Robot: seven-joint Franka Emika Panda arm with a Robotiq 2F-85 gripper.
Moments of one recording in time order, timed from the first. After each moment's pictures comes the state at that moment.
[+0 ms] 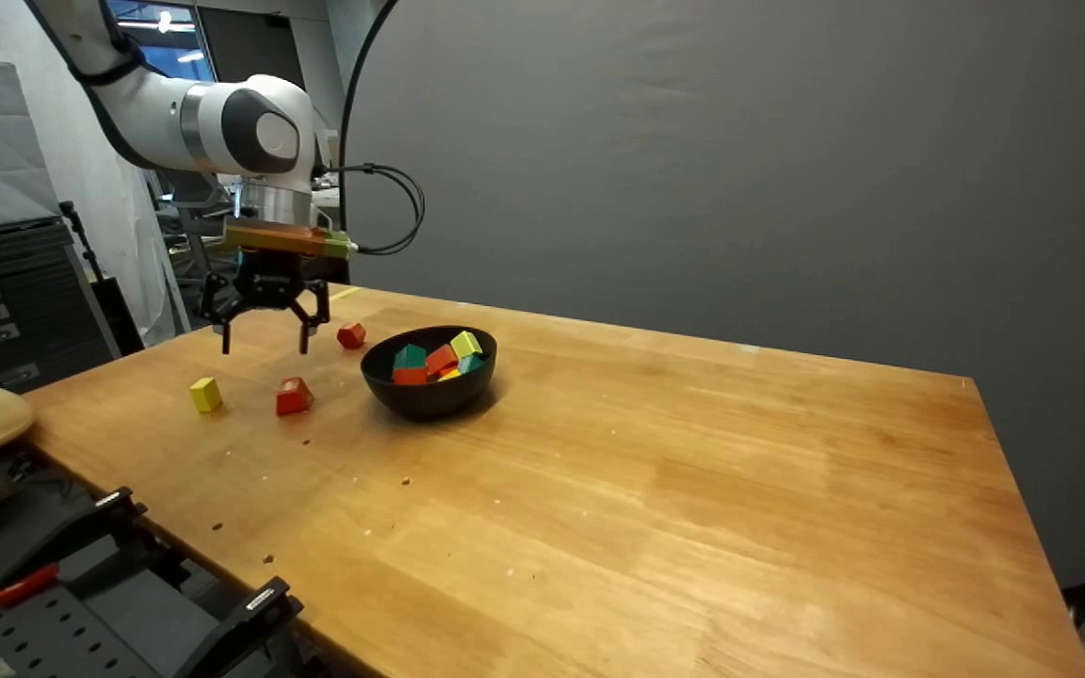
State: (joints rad) arm 0.16 0.47 0.29 -2.09 0.00 2.24 -0.71
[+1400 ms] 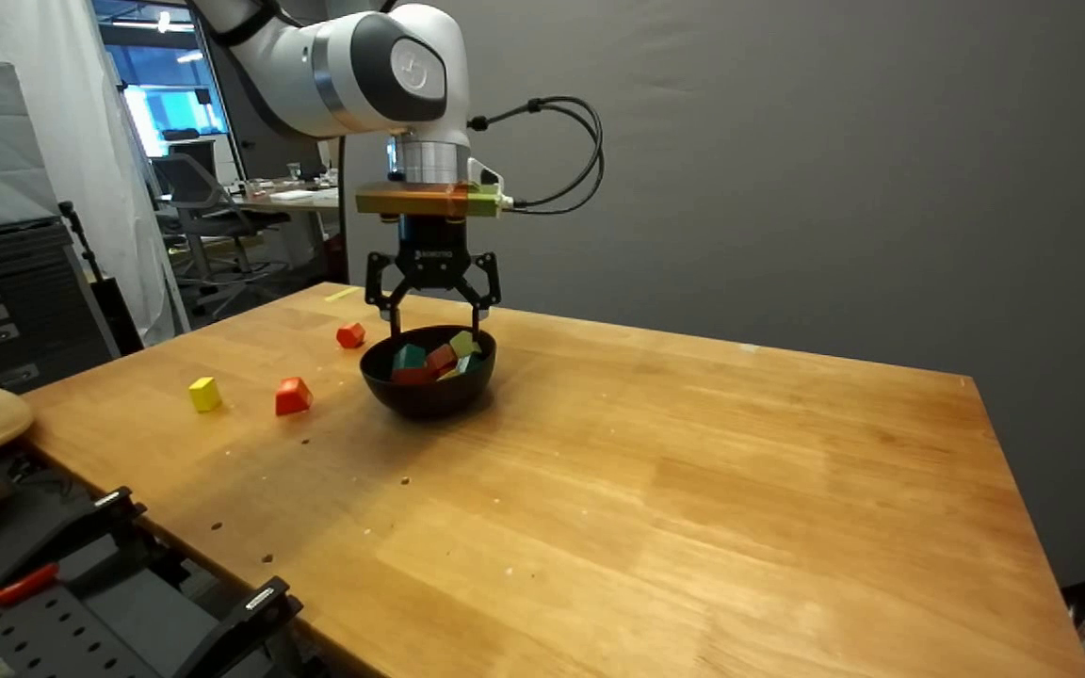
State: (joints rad) arm -0.06 0.35 0.06 -2.15 -0.12 2.27 -0.56
